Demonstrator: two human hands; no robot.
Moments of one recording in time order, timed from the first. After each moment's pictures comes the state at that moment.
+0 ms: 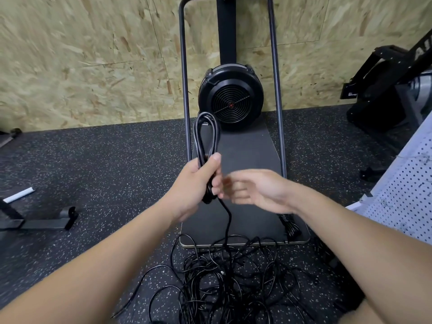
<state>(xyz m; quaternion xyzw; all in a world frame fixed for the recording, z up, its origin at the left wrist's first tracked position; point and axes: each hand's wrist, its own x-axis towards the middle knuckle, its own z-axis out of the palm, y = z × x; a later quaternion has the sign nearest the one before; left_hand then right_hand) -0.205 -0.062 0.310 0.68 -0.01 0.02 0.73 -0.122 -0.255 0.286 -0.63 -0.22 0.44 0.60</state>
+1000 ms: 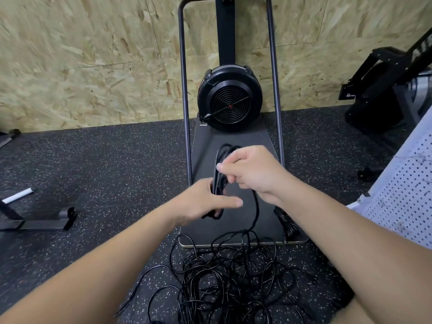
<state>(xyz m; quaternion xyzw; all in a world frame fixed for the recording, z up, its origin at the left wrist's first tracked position) -0.206 -0.053 0.285 0.84 -0.01 -0.13 0.53 -0.142 -0.235 0.330 -0.74 -0.17 0.18 0.62</state>
